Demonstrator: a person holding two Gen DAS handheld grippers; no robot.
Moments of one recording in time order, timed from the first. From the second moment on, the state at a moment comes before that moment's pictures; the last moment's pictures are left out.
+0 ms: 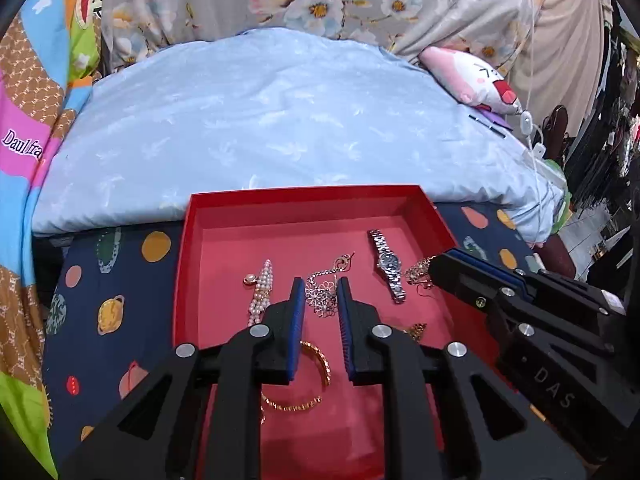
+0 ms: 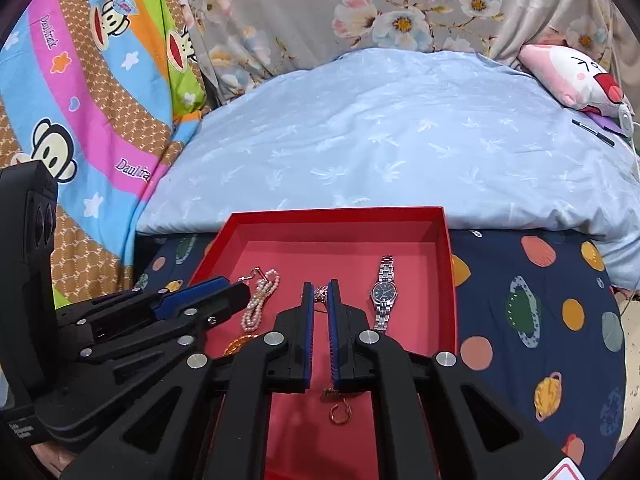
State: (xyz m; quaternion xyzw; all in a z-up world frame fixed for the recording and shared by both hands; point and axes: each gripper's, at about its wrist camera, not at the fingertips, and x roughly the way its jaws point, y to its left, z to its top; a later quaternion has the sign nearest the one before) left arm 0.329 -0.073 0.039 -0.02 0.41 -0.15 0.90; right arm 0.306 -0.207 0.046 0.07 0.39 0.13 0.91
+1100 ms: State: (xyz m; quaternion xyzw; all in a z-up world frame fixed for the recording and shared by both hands) left arm 0.209 -0.010 0.075 -0.02 0.38 -0.05 0.92; right arm 0.180 -0.219 0.081 0.08 0.35 0.11 0.93
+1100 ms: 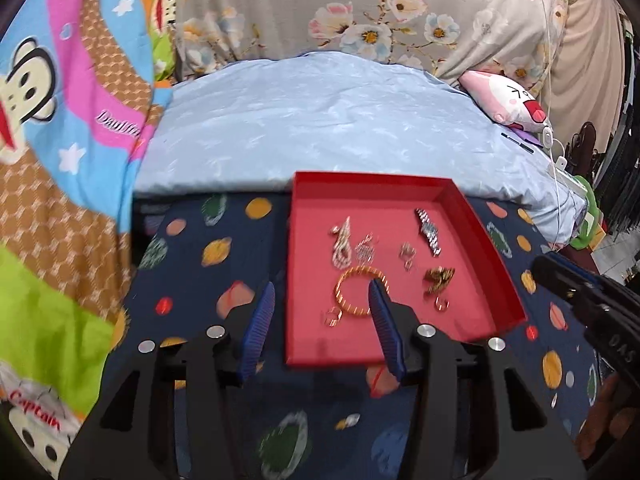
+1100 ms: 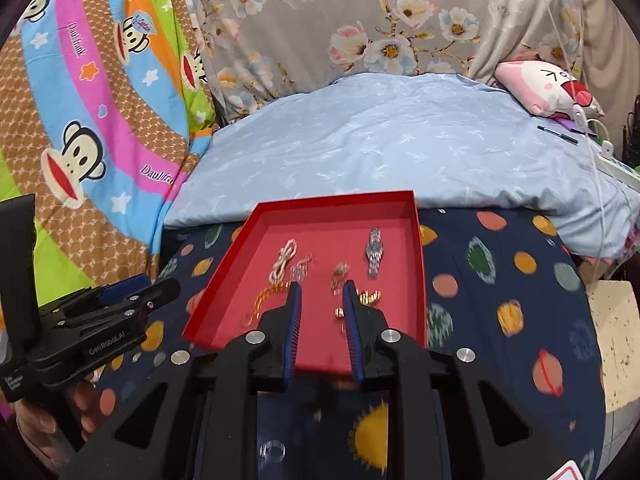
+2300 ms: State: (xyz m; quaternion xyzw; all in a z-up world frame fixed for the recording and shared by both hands) left arm 0.004 0.046 -0.013 -0.02 0.48 -0.03 0.88; right arm 0.000 -0.197 -0.019 0.07 0.45 0.06 0.89
